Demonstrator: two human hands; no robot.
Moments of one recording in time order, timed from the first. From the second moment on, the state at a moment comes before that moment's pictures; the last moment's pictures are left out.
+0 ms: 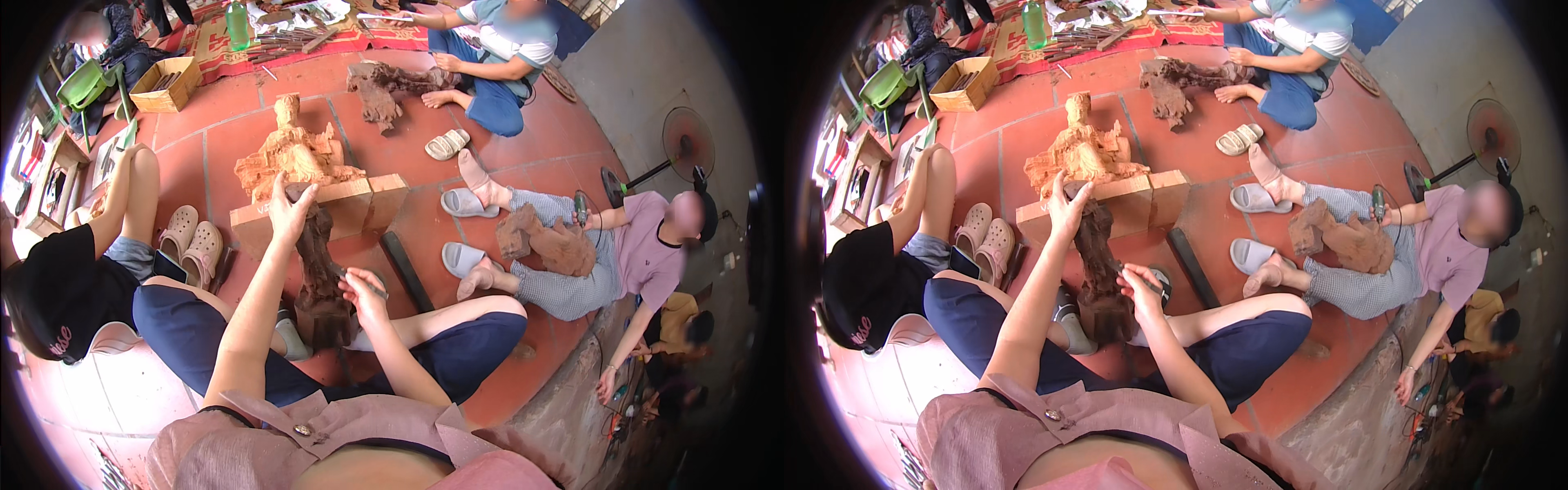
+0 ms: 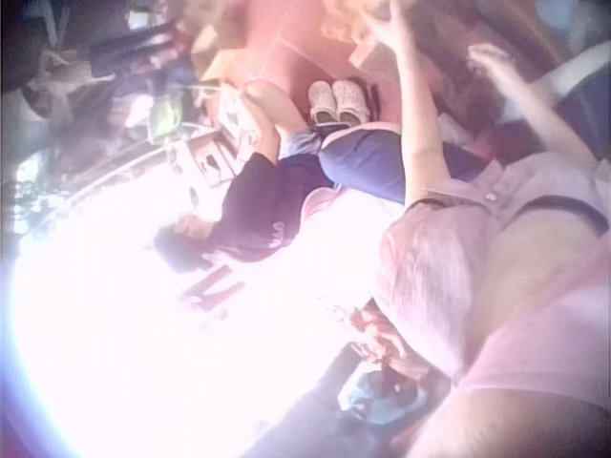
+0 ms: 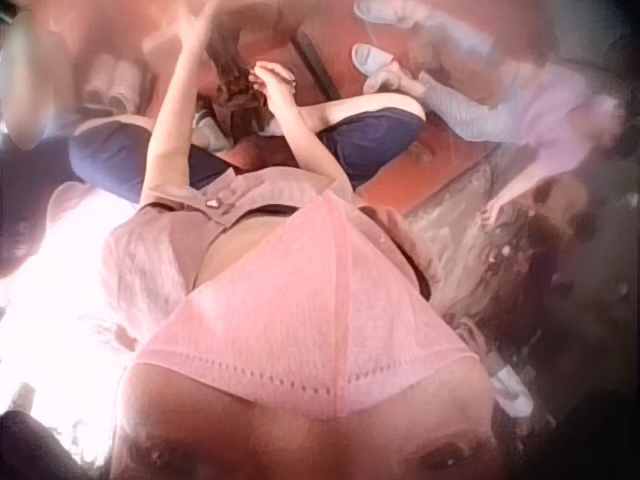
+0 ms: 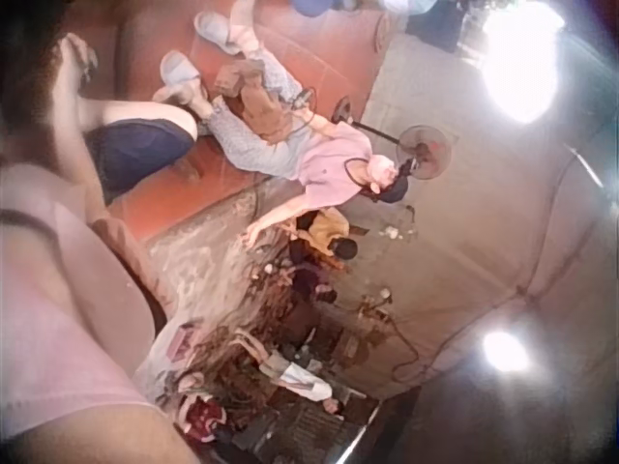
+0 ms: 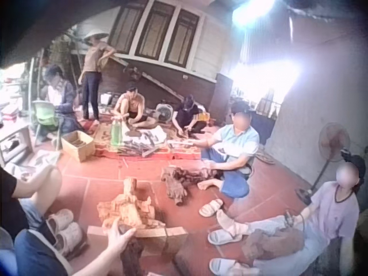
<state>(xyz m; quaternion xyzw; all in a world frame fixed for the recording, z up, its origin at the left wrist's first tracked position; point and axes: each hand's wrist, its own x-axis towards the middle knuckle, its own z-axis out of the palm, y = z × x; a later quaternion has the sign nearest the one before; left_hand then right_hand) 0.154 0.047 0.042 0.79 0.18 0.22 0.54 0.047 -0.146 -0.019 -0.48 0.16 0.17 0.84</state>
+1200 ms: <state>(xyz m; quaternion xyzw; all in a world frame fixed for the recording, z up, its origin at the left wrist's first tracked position) 0.157 0.045 0.041 0.79 0.18 0.23 0.55 0.044 -0.142 -0.023 -0.53 0.07 0.13 0.83</state>
